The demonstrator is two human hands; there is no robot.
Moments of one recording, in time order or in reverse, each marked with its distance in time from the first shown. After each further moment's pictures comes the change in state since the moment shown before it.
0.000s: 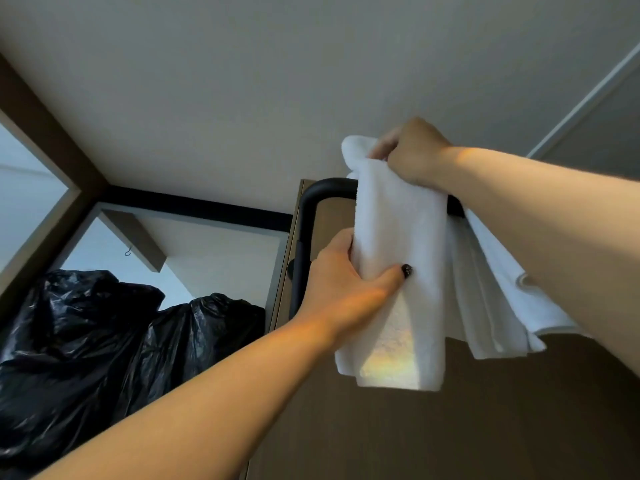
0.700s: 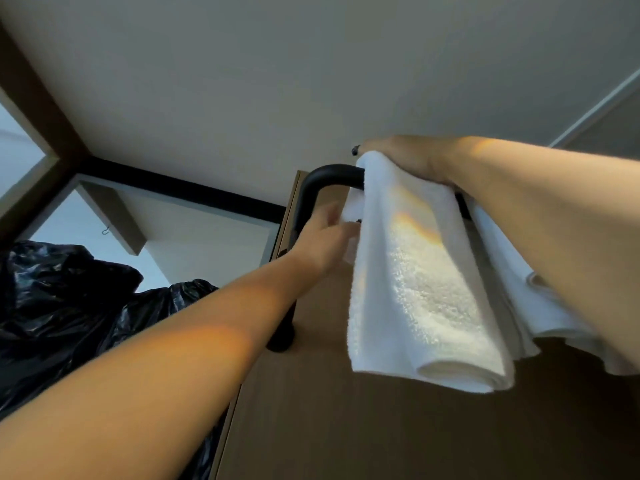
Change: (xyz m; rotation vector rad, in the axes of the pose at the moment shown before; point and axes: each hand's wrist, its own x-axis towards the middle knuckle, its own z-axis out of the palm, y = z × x) left_hand 0.060 -0.018 -0.014 -0.103 -0.077 -0.211; right_hand -0.002 -0.008 0.006 0.065 -0.342 -0.150
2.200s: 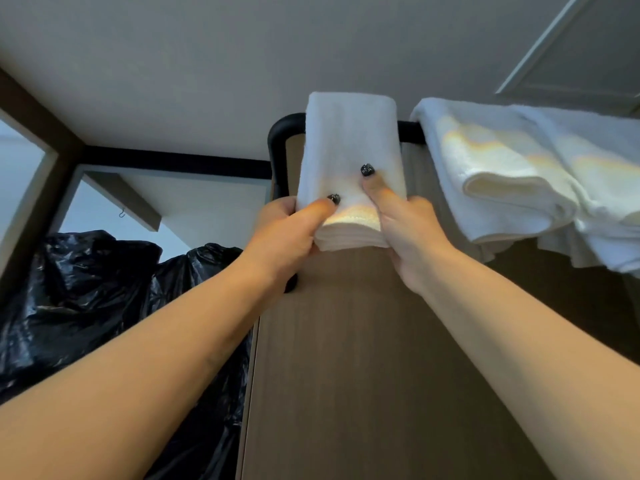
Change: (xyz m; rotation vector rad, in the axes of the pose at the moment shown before) left_hand -0.094 0.016 0.011 -0.084 0.110 -0.120; right_hand -0.136 0.030 0.105 1.157 0.374 0.445
